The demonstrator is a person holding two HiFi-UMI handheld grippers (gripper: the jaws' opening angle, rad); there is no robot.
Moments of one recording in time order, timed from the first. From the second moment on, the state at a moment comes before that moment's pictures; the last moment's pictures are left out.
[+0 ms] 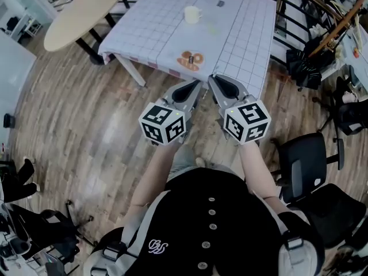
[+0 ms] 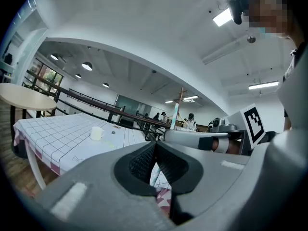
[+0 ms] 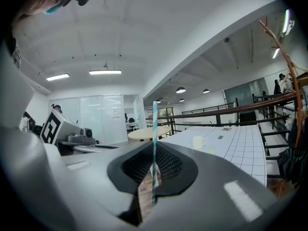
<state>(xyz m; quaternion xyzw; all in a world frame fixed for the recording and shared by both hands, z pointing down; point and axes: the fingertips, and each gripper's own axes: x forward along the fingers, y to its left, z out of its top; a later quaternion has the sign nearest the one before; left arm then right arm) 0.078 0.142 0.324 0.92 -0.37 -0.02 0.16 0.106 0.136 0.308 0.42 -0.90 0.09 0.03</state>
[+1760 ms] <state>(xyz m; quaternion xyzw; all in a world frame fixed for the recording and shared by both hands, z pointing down) 0.004 -0.237 0.341 0.94 -0.27 -0.03 0.20 0.029 -0.233 0.320 0.51 -0.86 0.09 0.04</state>
